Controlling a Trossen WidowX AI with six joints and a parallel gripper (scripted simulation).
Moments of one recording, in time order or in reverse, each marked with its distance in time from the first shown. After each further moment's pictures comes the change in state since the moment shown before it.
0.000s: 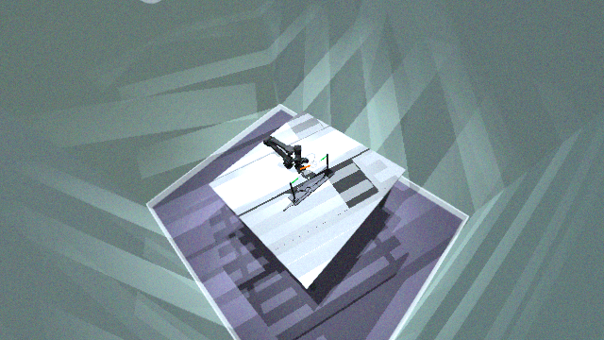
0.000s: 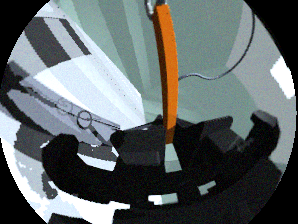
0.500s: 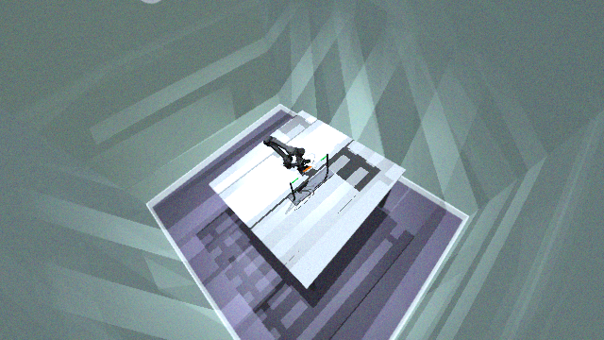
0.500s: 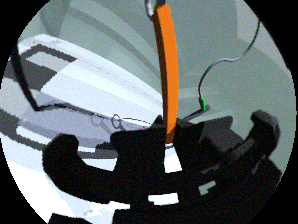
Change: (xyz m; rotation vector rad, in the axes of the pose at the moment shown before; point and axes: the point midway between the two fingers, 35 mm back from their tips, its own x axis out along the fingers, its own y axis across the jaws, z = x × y) arm -0.003 0.056 0.008 0.313 -0.029 0.220
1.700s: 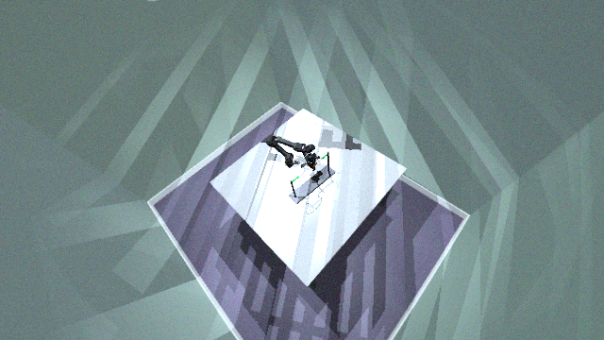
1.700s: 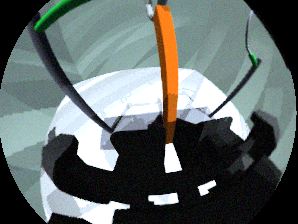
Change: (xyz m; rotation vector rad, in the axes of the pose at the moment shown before) arm -0.038 0.111 0.035 0.625 0.073 0.423
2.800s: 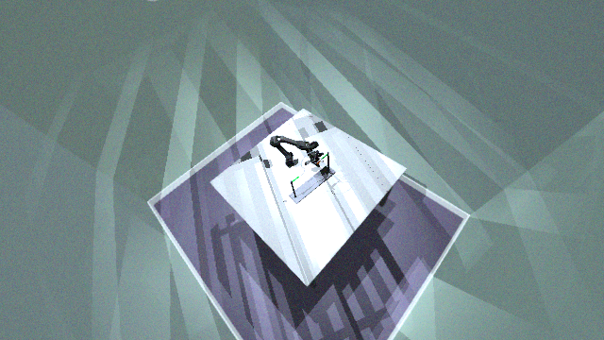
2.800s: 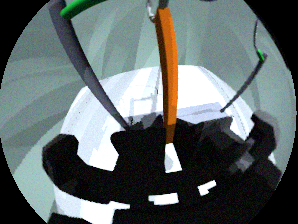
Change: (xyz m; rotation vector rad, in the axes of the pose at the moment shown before) arm -0.007 0.047 0.002 0.085 0.000 0.062
